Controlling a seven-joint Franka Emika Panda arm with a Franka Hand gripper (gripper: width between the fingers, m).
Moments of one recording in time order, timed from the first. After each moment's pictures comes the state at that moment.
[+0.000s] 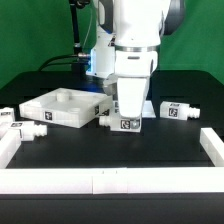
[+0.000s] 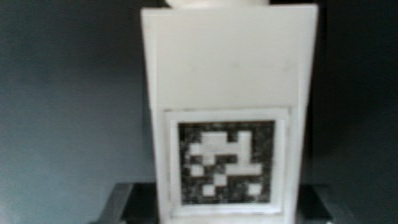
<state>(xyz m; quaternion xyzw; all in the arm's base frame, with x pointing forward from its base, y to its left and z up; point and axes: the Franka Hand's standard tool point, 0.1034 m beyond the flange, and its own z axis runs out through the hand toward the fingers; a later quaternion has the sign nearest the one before) 0.441 0.027 0.019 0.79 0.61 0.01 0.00</state>
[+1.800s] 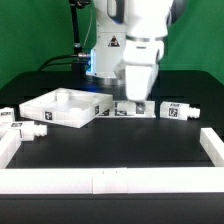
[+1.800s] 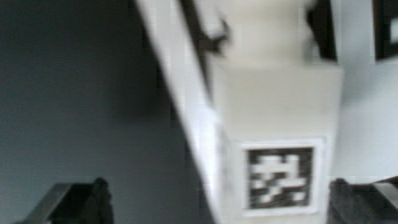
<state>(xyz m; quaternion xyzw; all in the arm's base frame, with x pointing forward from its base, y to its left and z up) 0.385 0.033 0.045 0.81 0.59 -0.04 -0.01</state>
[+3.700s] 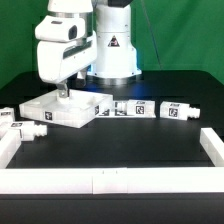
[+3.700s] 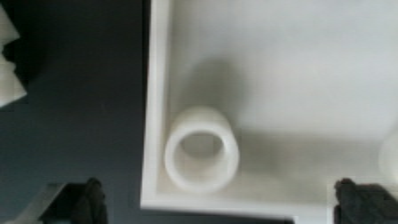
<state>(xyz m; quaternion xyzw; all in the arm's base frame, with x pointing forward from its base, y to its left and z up) 0.391 -0.126 0.058 0.82 0.57 -0.03 0.00</state>
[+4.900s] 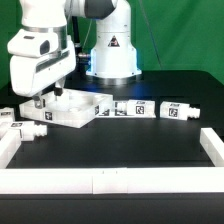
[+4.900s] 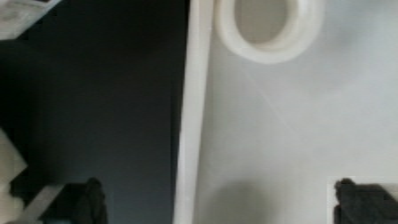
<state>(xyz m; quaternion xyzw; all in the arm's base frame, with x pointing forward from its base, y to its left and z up) 0.380 -0.167 0.038 0.83 0.56 -0.05 -0.01</state>
